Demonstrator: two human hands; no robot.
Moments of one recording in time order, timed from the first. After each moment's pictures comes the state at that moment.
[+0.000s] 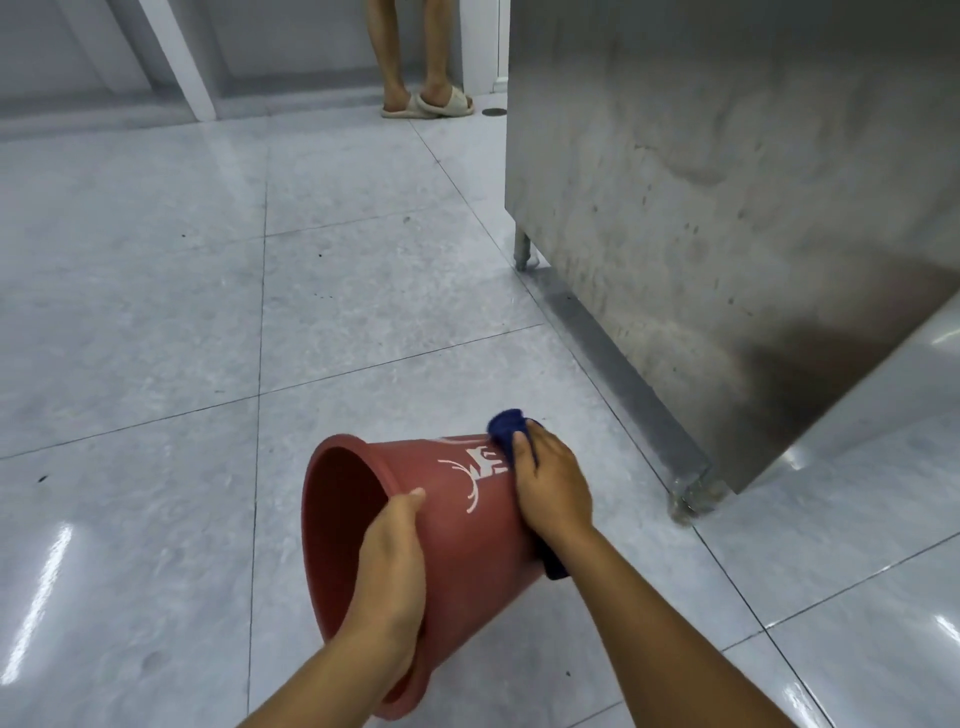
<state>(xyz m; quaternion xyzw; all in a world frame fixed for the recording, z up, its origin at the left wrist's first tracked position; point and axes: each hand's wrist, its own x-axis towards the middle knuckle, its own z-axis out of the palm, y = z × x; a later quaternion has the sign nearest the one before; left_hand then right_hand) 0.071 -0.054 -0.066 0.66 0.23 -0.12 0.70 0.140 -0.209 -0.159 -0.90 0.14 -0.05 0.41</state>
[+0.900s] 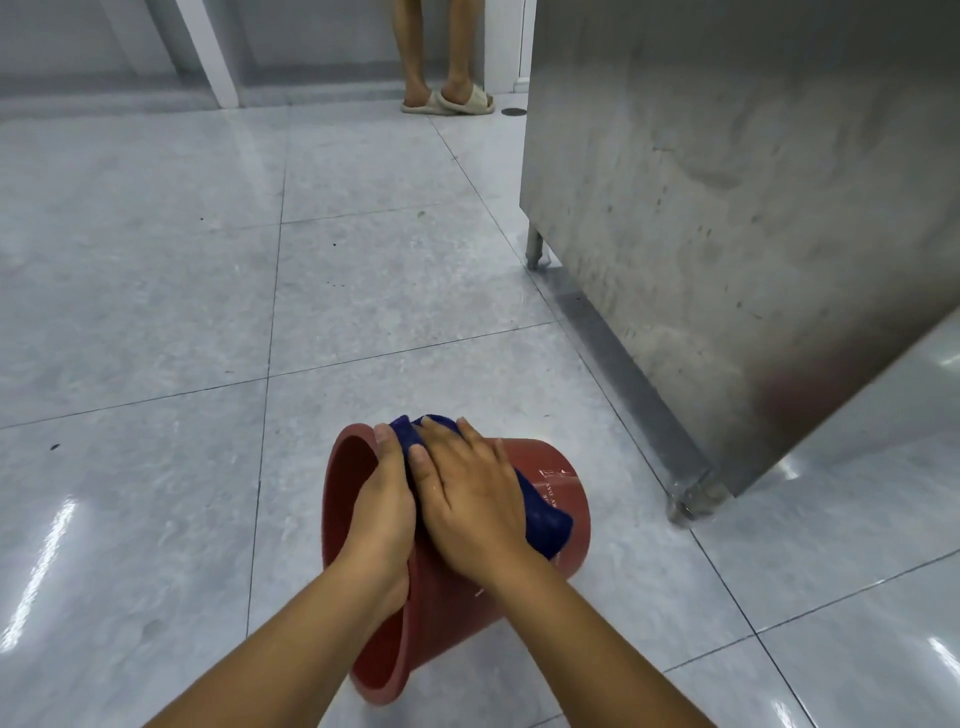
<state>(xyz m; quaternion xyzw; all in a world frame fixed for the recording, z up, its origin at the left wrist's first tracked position) 0.090 -0.057 -0.058 0.61 0.25 -0.13 0.74 0.104 -0.134 -0.104 -0.94 -0.06 -0.04 0.34</state>
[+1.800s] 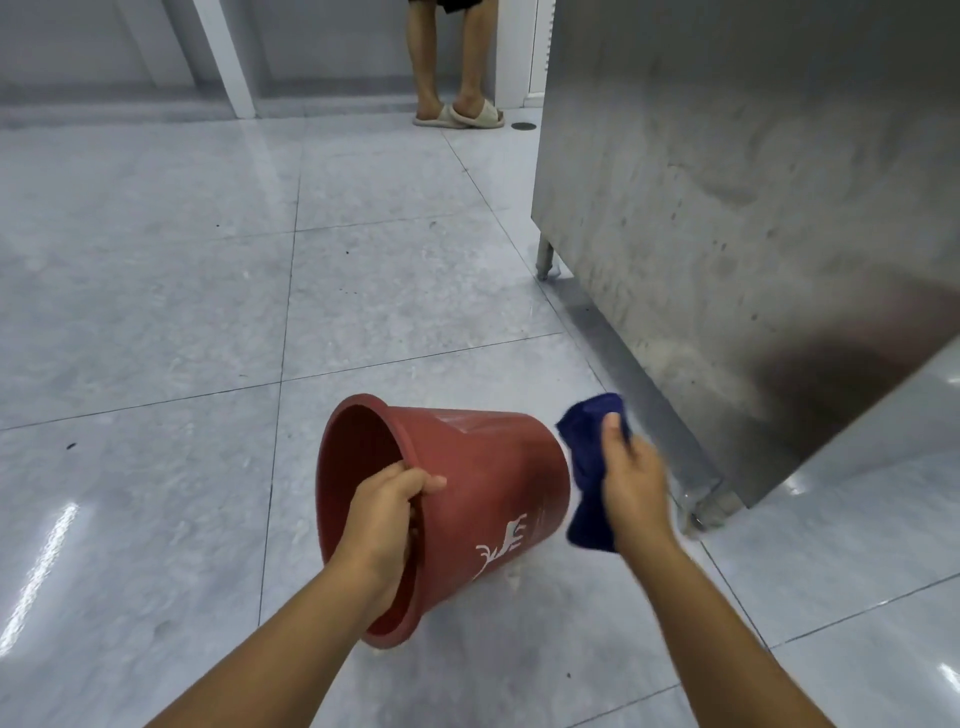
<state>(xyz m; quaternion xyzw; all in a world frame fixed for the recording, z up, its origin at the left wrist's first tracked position) 0.095 -0.025 -0.077 0.64 0.18 -0.15 0.73 0.112 -0.235 -0.108 -0.74 0.28 -0.13 0.60</state>
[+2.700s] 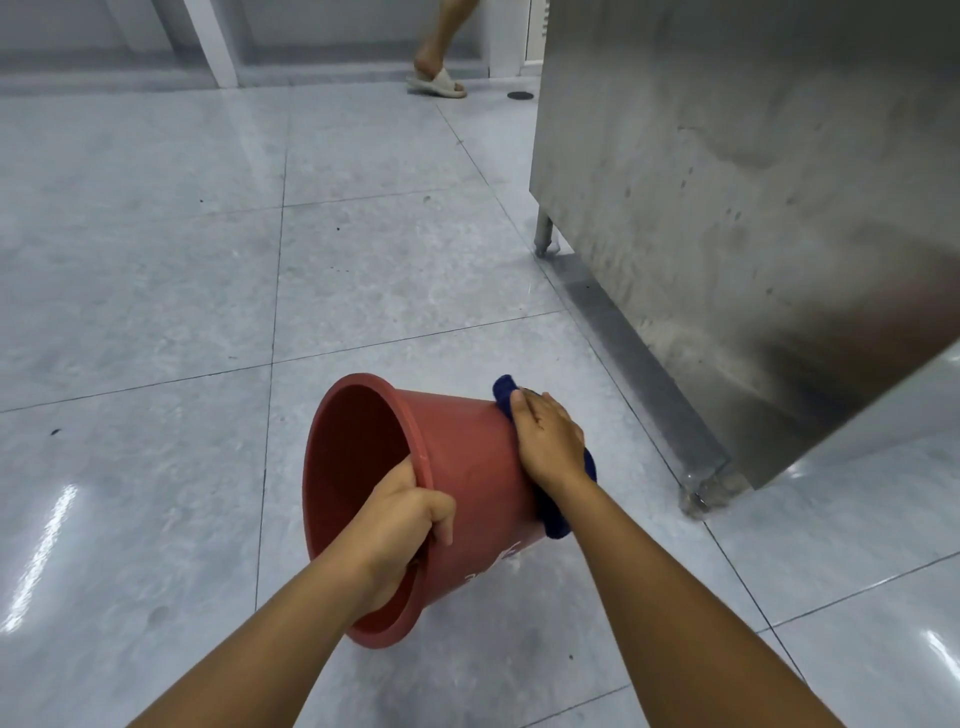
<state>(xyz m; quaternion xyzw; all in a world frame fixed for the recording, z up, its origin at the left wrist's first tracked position) 0.098 -0.024 -0.081 0.66 0.08 -0.27 0.69 0.173 -0.199 -0.155 -0.91 0.12 0.01 0.40</state>
